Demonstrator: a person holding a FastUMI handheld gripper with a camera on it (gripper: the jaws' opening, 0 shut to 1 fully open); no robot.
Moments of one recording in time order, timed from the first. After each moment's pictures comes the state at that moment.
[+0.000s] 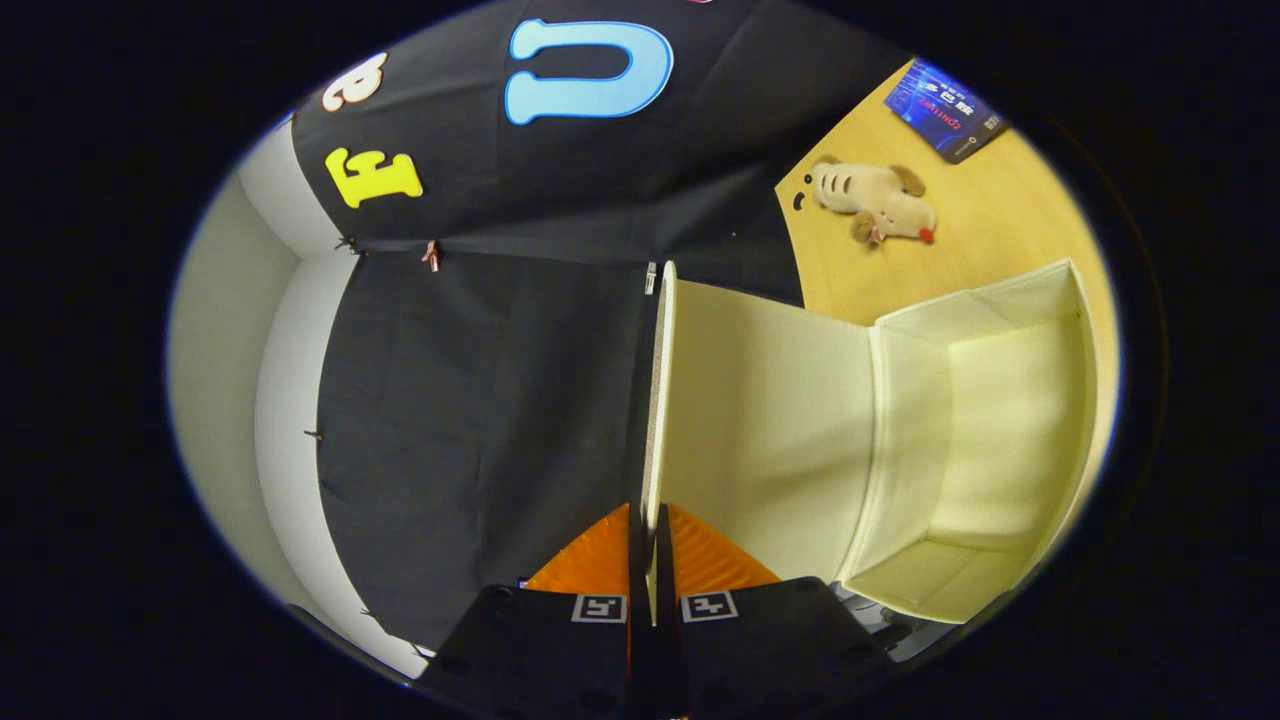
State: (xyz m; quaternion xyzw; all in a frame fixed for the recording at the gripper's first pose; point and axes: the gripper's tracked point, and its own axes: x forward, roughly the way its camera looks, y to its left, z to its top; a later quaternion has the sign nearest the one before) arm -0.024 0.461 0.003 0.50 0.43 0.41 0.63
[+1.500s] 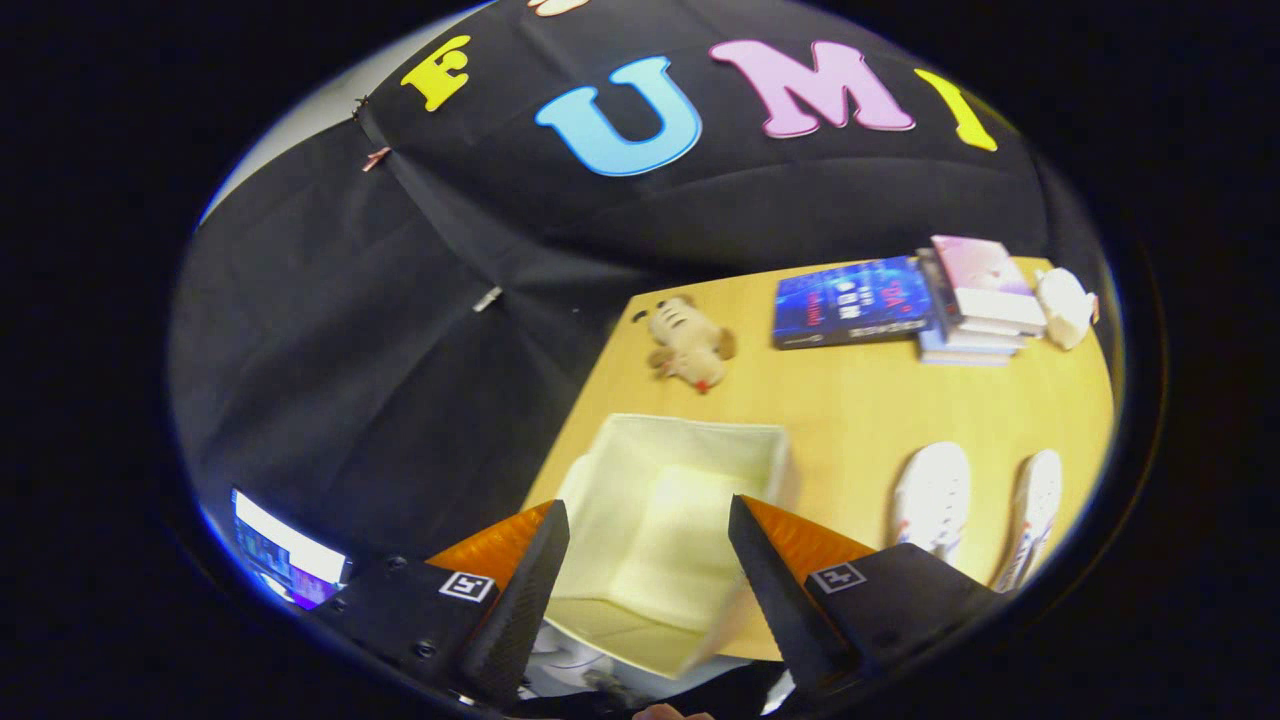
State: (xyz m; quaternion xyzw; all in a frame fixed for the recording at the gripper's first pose) arm -0.003 0.252 -0.106 0.16 0.34 0.21 0.90
